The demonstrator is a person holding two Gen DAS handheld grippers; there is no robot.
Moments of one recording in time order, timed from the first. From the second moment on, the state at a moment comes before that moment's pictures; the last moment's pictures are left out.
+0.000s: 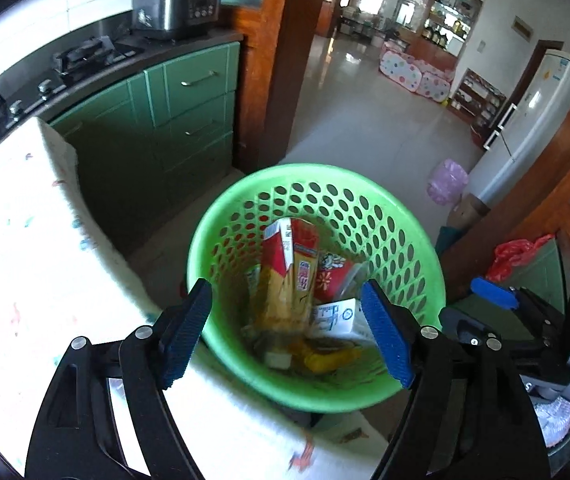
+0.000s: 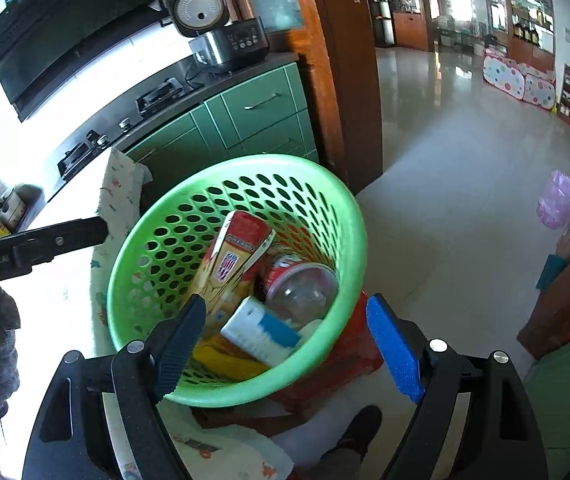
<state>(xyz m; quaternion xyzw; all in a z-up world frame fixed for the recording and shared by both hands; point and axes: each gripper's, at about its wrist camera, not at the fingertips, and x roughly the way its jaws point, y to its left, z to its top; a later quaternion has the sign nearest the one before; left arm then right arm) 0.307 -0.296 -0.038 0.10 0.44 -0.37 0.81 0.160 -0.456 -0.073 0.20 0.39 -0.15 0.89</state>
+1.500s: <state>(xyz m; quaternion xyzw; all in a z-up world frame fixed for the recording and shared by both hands) 0.163 0.020 0.008 0.01 0.32 -0.10 0.94 0.122 -0.249 -0.013 0.05 0.37 -0.07 0.93</state>
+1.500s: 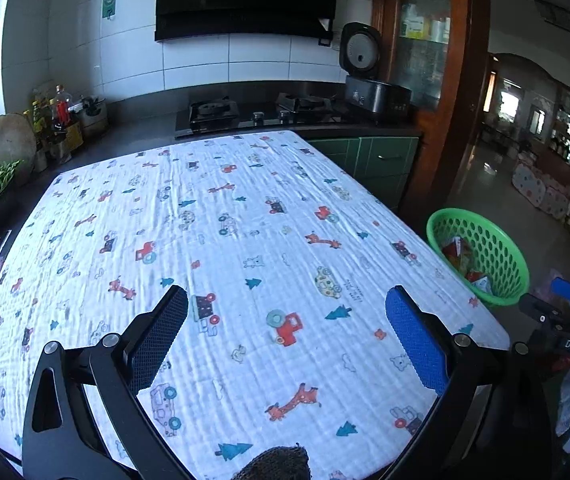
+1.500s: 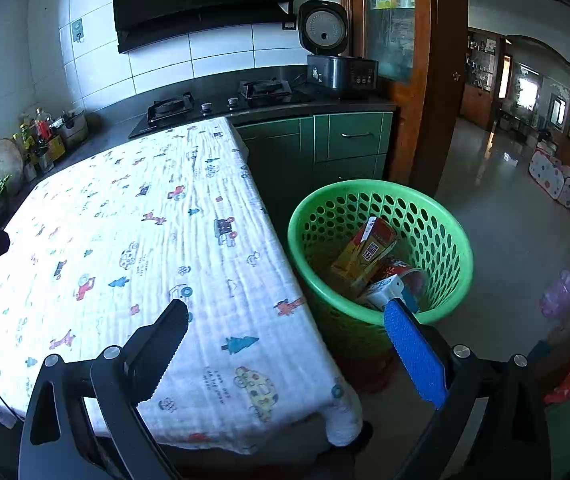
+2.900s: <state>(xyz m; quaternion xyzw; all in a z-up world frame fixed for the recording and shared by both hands) 0.106 0.013 0.000 0.05 0.29 -0.11 0.95 0.071 -0.232 -0.004 0.04 0.34 -0.09 0.93</state>
